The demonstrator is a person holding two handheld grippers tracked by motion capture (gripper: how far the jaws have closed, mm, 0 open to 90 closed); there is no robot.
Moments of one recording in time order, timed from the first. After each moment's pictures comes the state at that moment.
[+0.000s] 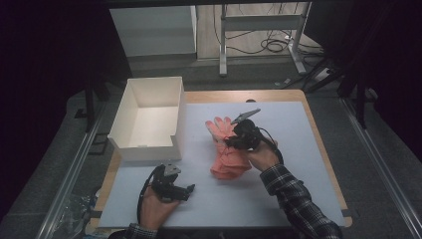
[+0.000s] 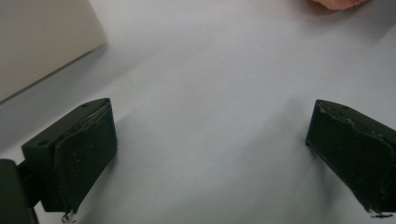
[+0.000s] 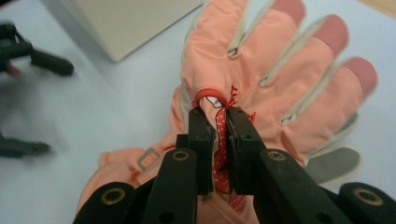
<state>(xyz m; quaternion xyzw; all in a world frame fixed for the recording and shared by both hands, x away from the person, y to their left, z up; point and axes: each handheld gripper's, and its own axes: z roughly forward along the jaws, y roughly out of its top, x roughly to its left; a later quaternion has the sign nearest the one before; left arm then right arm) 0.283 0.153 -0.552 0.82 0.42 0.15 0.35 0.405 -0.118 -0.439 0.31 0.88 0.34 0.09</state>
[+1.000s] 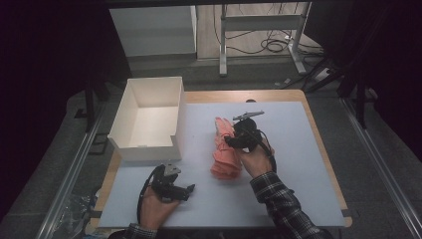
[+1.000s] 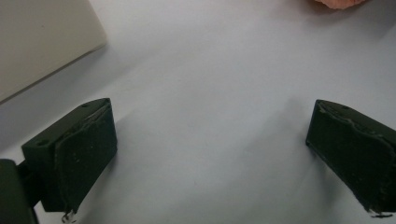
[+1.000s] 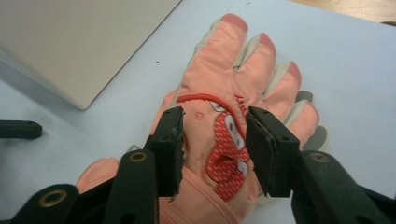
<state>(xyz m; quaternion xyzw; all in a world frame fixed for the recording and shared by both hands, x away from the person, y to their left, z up) 0.283 0.153 -0.552 0.82 0.42 0.15 0.34 0.393 -0.112 -0.435 0.44 0.82 0.35 0.14</state>
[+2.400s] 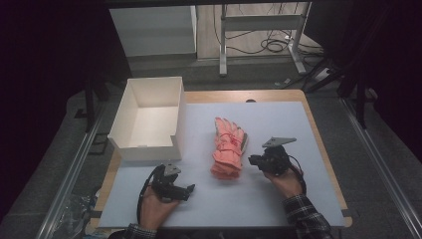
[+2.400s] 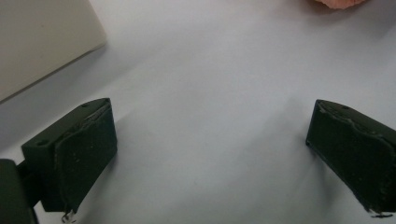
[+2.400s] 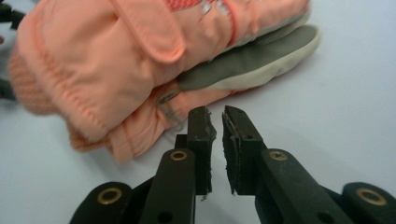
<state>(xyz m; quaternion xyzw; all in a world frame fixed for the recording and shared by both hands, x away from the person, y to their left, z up) 0.283 0.153 -0.552 0.82 0.42 0.15 0.34 0.356 -0.203 -0.496 0.36 0.84 0.39 0.10</state>
